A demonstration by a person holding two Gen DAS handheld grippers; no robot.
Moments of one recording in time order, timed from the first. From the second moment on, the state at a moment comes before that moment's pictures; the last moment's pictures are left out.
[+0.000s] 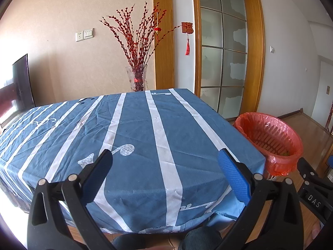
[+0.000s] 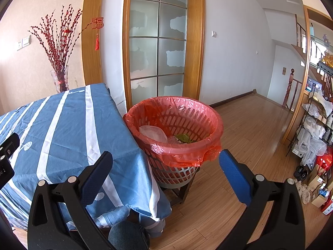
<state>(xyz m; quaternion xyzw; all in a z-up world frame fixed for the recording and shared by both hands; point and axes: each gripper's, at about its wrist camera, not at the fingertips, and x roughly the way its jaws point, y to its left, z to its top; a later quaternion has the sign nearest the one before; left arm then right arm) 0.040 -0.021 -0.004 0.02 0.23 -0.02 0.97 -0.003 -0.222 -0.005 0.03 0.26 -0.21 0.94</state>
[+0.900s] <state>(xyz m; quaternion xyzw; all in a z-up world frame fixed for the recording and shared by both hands) 0.039 -0.022 -0.007 0.02 0.23 -0.02 0.97 -0.004 -0.222 -0.010 0.03 0.26 -0.21 0.94</state>
